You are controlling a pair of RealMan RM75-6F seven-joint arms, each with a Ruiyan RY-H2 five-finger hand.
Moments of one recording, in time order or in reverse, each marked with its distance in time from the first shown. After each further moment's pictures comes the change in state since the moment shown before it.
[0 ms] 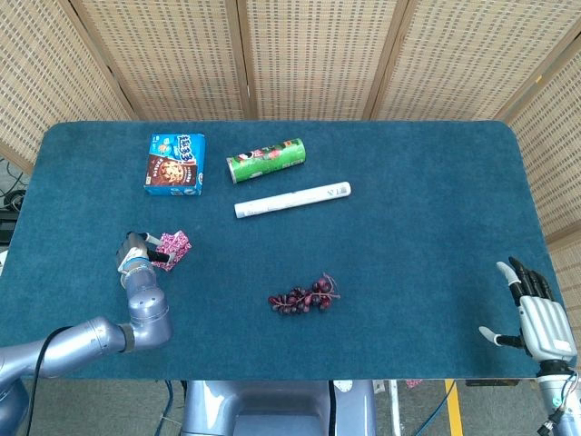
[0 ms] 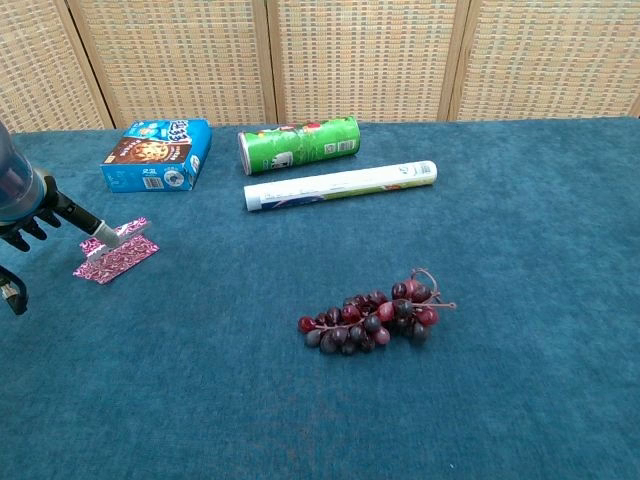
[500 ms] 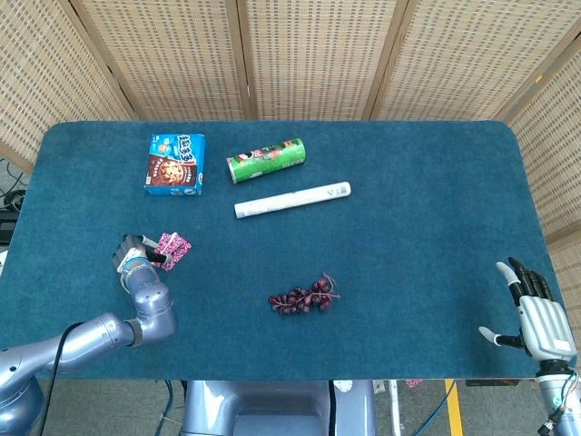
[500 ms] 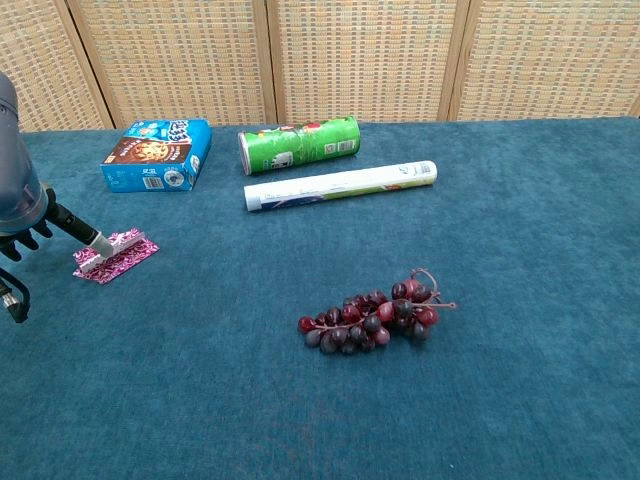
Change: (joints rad) left arm -0.013 -0.059 -0.020 0.137 0.000 -0.036 0.032; right arm 0.002 0.002 0.000 -0.001 0.003 -0.005 0.002
